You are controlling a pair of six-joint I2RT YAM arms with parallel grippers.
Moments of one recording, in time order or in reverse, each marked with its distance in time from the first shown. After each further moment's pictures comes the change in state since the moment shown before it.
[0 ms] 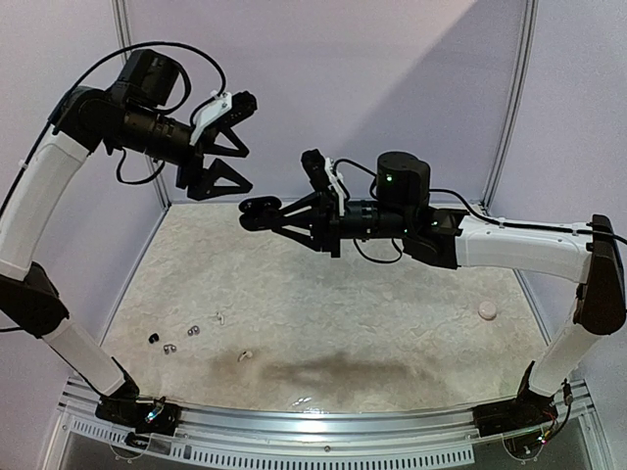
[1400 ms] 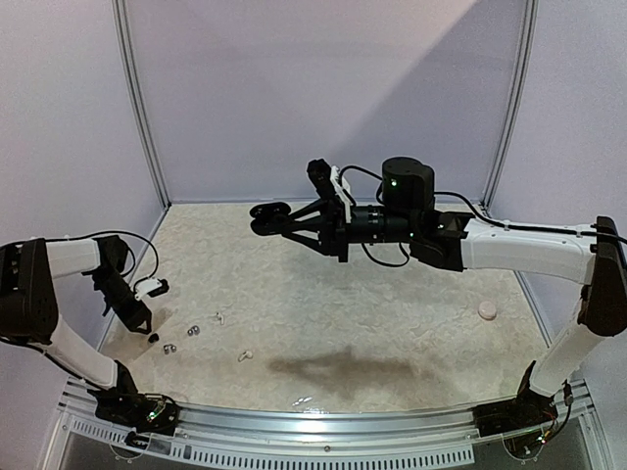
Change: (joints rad) left arm 0.869 -0.117 -1.361 0.410 -0.378 0.231; right arm -0.023 -0.032 -0.055 -0.030 0.033 -0.103
